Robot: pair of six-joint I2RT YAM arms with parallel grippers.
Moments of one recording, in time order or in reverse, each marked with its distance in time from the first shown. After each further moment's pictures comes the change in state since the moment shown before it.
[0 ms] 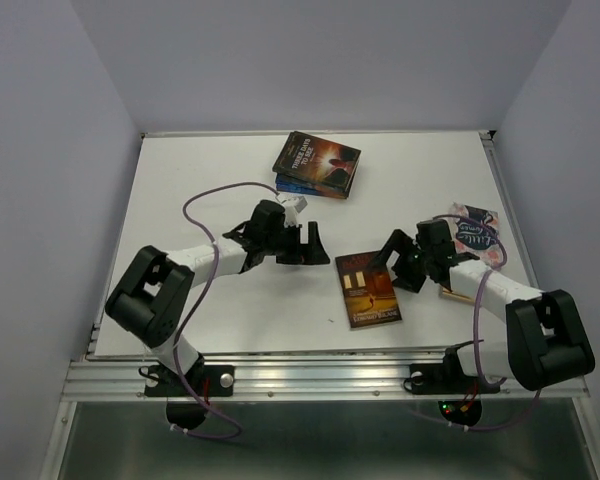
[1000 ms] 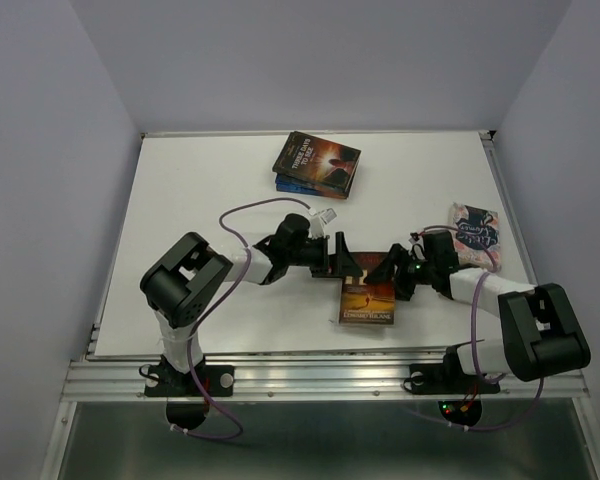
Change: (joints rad) left arm -0.173 0.241 0.004 0.399 0.191 -0.288; right arm -0.048 0.054 -0.123 0.216 -0.385 -0.023
